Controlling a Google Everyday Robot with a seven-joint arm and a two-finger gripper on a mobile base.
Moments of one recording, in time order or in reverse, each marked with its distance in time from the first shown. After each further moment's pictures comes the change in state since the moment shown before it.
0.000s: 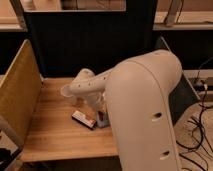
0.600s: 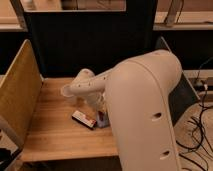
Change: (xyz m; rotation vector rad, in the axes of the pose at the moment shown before) arm -0.001 -0.002 0.000 0.000 0.000 0.003
